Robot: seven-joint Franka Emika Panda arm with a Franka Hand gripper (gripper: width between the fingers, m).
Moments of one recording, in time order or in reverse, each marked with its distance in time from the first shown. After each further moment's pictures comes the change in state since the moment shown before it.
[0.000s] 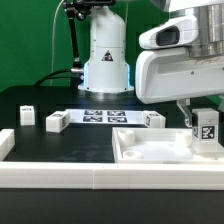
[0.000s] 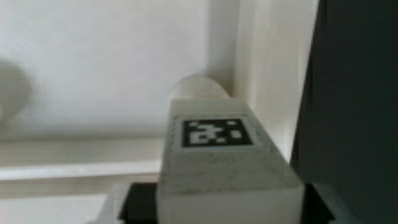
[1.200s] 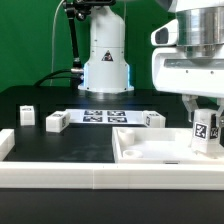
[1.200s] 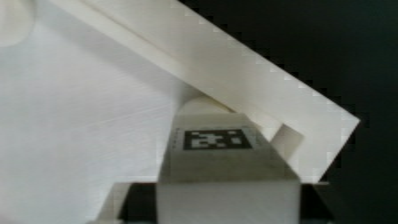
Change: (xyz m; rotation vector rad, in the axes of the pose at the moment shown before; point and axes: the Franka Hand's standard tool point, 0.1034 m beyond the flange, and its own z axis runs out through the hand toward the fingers) arm -0.007 -0.006 0.002 -0.041 0.018 1.016
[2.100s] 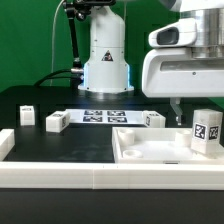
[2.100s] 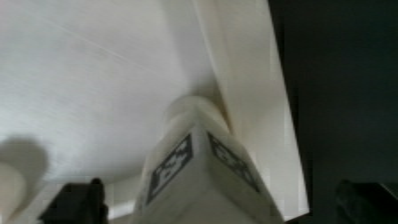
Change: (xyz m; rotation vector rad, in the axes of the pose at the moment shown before) arm -0.008 -0.004 0.001 -0.036 -0.004 -0.757
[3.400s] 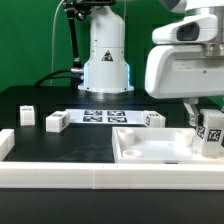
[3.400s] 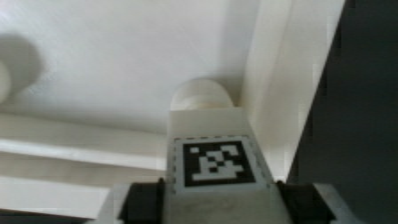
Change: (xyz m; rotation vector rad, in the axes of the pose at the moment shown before) arm 0.003 0.006 0.000 -0.034 0.045 -0.403
